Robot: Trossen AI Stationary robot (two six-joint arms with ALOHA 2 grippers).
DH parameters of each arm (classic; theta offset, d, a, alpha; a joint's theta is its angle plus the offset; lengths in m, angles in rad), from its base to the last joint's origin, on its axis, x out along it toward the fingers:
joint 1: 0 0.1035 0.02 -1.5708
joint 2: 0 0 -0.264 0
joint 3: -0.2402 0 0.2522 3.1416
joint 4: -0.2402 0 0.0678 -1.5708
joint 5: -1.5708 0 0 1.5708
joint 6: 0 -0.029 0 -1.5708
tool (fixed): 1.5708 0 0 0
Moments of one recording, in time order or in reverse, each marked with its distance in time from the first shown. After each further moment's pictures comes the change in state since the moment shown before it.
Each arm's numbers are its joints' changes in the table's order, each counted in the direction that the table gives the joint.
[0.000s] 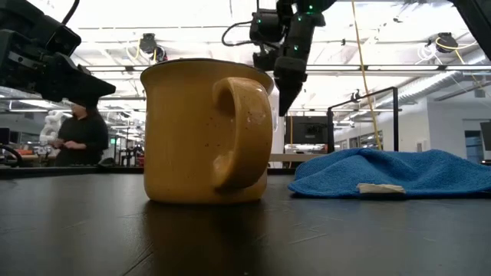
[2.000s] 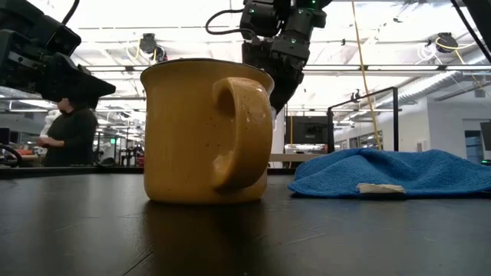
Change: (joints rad) left arm 0.000 0.000 0.000 0.000 0.000 0.000; right arm 0.168 0.000 0.106 0.146 0.185 -0.068
